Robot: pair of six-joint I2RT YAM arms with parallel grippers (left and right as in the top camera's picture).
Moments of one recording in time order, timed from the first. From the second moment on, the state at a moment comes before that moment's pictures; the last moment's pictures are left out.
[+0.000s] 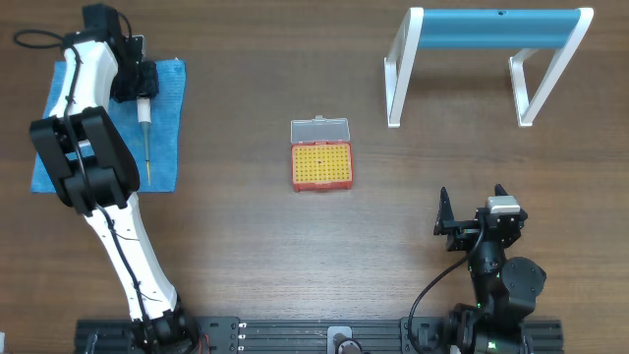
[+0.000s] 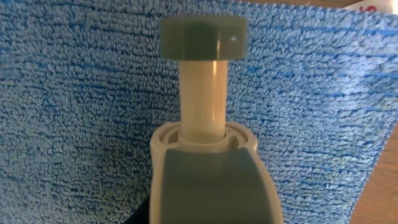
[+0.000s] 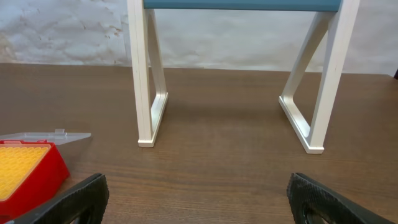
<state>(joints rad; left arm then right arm) 0.28 2.44 2.04 -0.94 0.04 0.11 -0.23 0.01 0.08 -0.23 -0.29 -0.07</state>
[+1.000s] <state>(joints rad) 0.27 2.44 2.13 -1.16 0.04 0.10 -0.23 0.01 0.08 -0.23 -0.29 -0.07</state>
